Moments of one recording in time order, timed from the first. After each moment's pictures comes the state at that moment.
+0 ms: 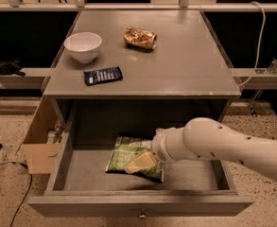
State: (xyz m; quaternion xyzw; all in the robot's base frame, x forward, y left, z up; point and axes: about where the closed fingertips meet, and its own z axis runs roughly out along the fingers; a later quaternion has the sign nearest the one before) arm 0.491 -0.020 0.657 -0.41 0.84 0.19 0.31
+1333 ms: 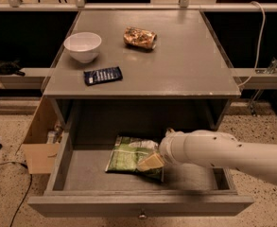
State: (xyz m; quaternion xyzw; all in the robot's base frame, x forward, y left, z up) arm 0.521 -0.061 0.620 -0.41 0.84 0.10 0.34
